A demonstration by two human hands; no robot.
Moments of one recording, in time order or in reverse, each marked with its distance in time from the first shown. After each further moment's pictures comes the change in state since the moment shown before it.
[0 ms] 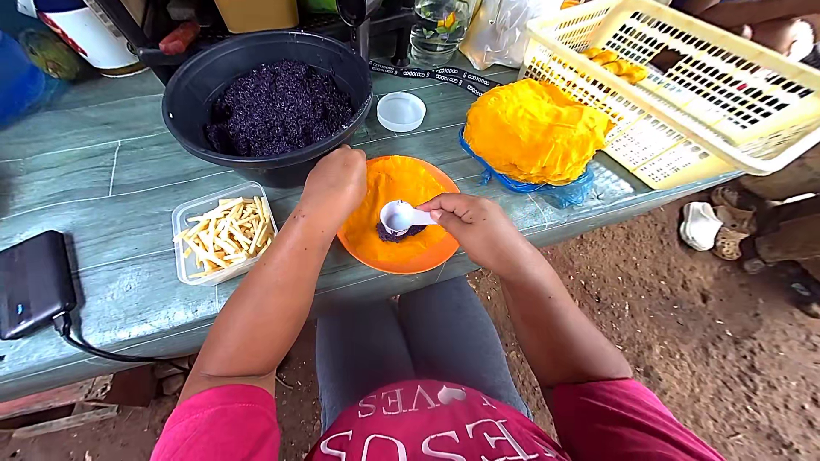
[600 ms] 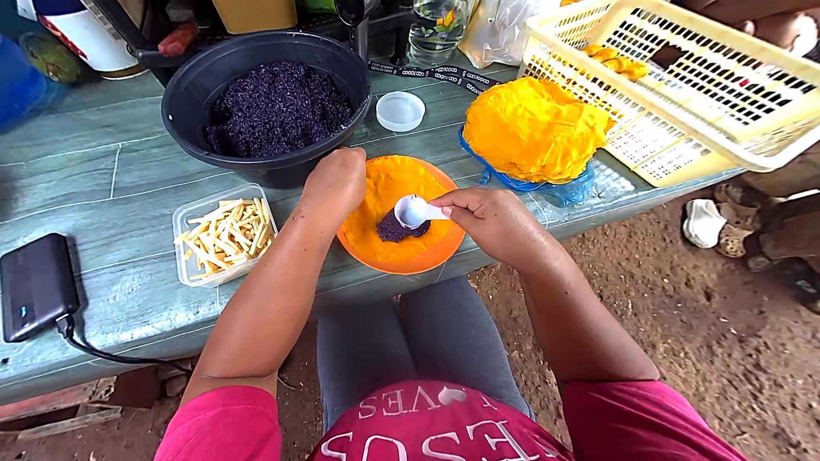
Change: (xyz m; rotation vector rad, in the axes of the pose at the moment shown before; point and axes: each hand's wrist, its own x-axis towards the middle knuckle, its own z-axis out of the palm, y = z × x) left_hand 0.000 0.002 -0.004 -0.033 -0.014 -0.006; right_hand 0.001 0.015 -0.014 -0.128 0.045 -0.109
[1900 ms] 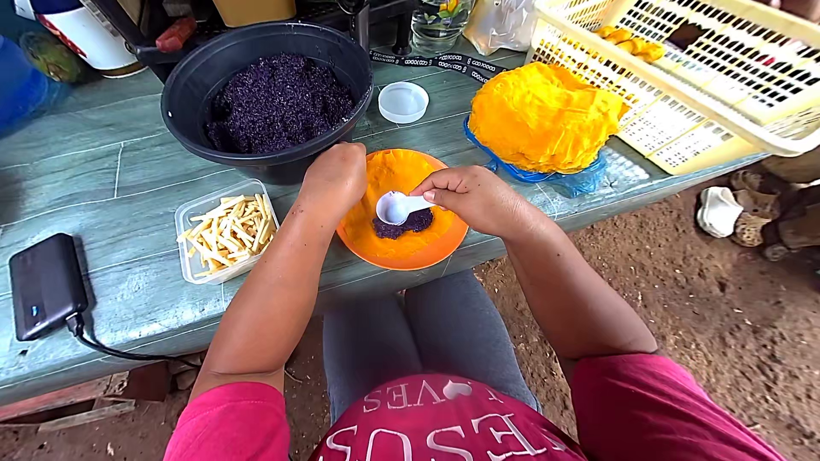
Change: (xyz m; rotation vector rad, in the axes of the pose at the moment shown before) left_hand 0.002 -0.003 -0.001 0.022 -0.036 -0.023; right_hand 0.037 -0.001 0.002 0.208 -0.212 0.016
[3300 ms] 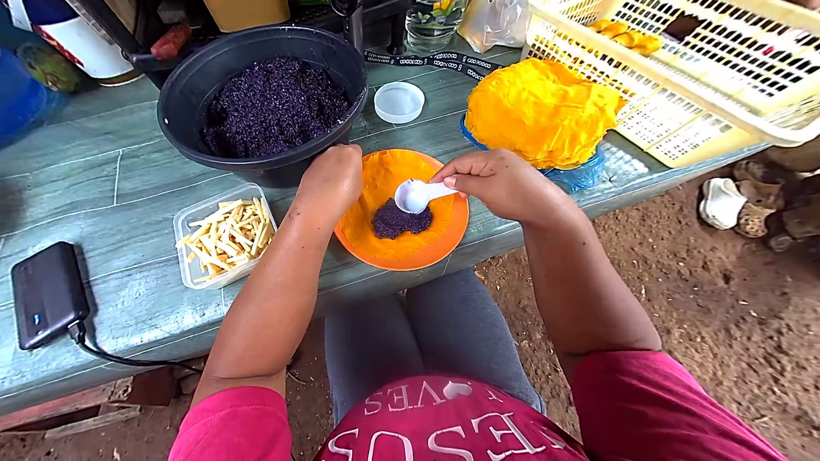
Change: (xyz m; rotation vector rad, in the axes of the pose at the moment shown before) left_hand 0.001 -0.001 -0.001 0.010 -0.019 0.003; right_hand -0.005 0.016 -0.020 0.040 0.069 0.000
